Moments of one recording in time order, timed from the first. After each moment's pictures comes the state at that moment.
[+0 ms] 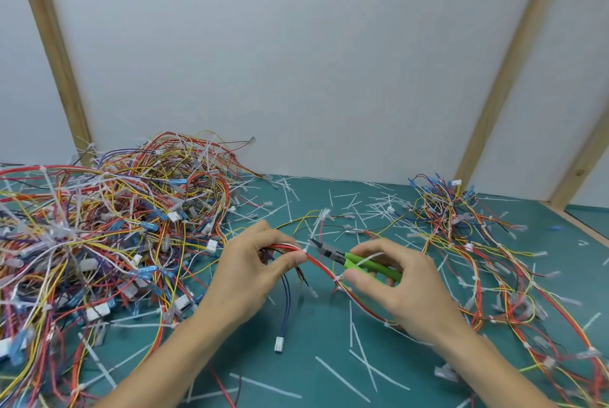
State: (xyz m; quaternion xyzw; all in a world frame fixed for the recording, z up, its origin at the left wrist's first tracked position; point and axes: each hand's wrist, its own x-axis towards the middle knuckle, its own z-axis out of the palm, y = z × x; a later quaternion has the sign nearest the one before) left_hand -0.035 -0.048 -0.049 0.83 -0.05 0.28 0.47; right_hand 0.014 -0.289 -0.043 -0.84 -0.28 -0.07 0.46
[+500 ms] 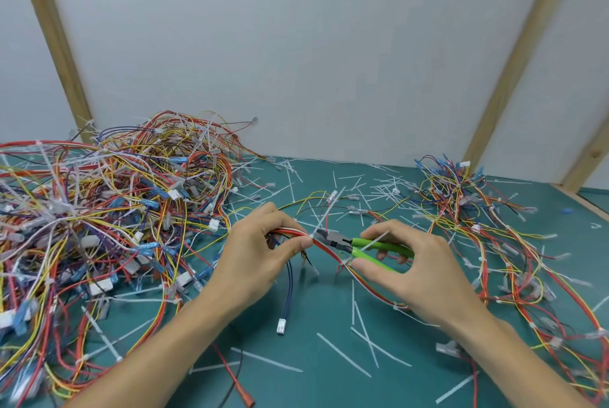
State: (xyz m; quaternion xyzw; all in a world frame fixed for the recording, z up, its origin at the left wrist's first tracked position) left_hand -0.039 -0.056 -0.052 0.84 -0.06 0.29 0.45; right_hand 0.013 -0.299 -0.043 -0.85 -0.30 -0.11 0.41
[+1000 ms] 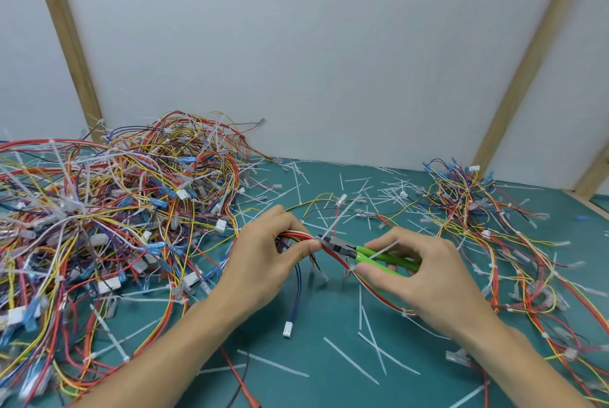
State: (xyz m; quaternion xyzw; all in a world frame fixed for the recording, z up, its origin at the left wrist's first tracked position) left_hand -0.042 -0.058 -0.050 0.85 -0.07 0.30 0.43; right_hand 0.012 -0.296 -0.043 -0.84 -0.30 -0.09 0.43
